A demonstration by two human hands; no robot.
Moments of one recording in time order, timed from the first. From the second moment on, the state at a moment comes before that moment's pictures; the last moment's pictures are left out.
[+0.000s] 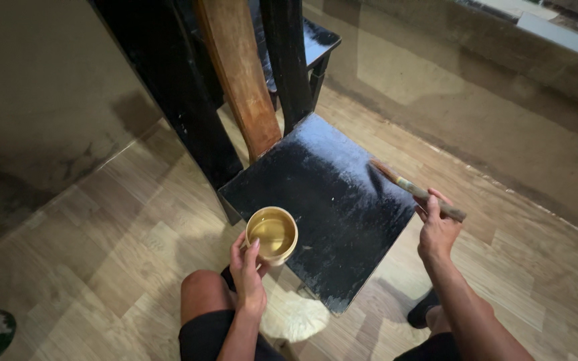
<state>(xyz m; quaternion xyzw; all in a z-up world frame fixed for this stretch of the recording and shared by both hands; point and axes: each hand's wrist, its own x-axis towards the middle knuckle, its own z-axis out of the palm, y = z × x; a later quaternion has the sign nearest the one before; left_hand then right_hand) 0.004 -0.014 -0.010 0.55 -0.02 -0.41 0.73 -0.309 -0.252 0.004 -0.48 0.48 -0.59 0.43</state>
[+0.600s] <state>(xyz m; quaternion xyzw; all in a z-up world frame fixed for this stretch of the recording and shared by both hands) 0.004 -0.018 -0.011 0.56 0.00 -0.41 0.72 -0.296 -0.231 0.012 -0.53 0.50 -0.52 0.44</state>
